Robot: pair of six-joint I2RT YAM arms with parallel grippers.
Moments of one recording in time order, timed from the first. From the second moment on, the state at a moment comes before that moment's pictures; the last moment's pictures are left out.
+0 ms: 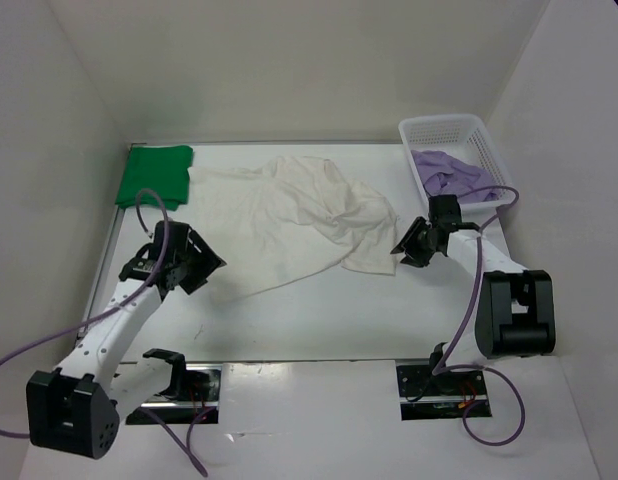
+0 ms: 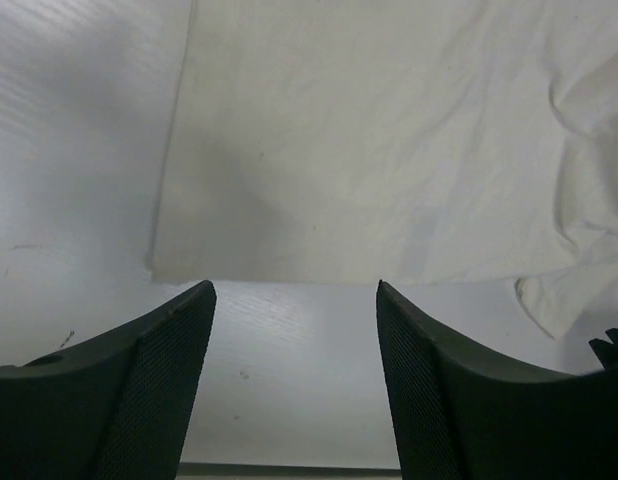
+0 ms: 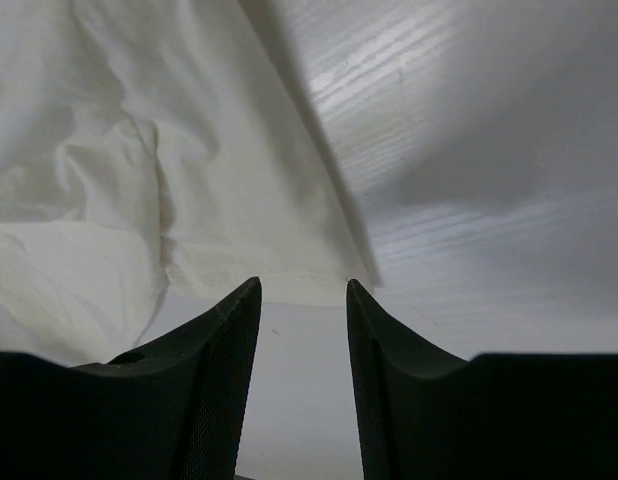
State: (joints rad) left arm -0.15 0.98 0.71 -0.65 0.00 -0.91; right arm 0.01 1.46 0.83 -0.43 -0.21 0.70
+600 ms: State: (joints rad) left arm 0.00 1.69 0.93 -0.28 0.00 -0.78; right arm 0.01 1.47 0.69 -0.37 -0.20 0.83
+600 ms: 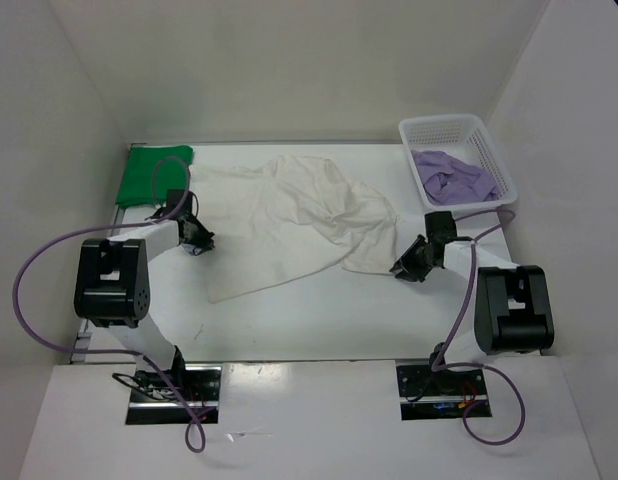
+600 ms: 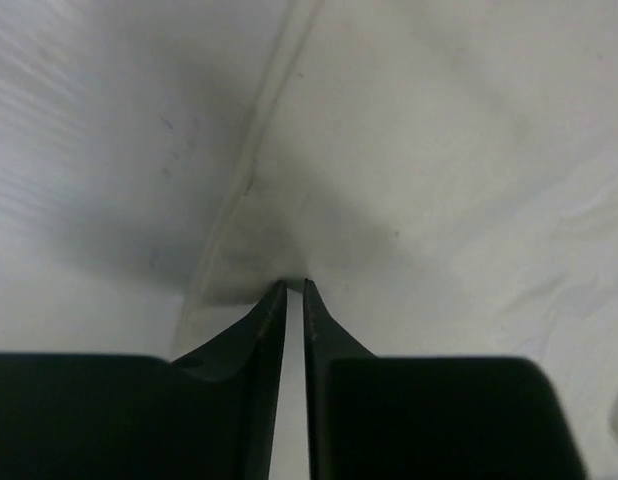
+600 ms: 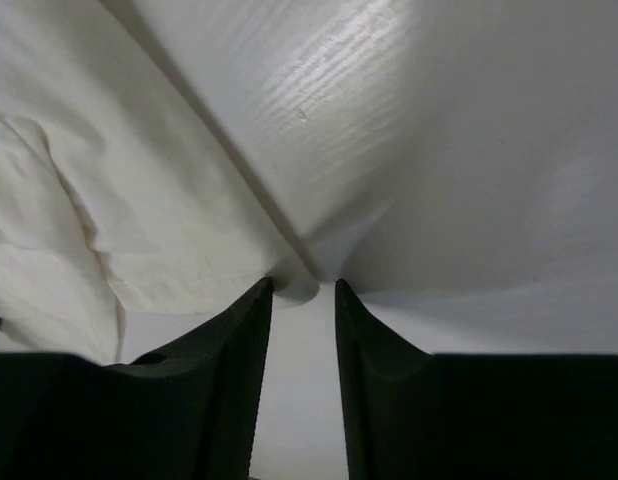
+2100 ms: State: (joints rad) left arm 0.13 1.15 0.61 -0.51 0.08 -0.92; right arm 0.20 1.31 0.84 -0.57 -0.23 0.72
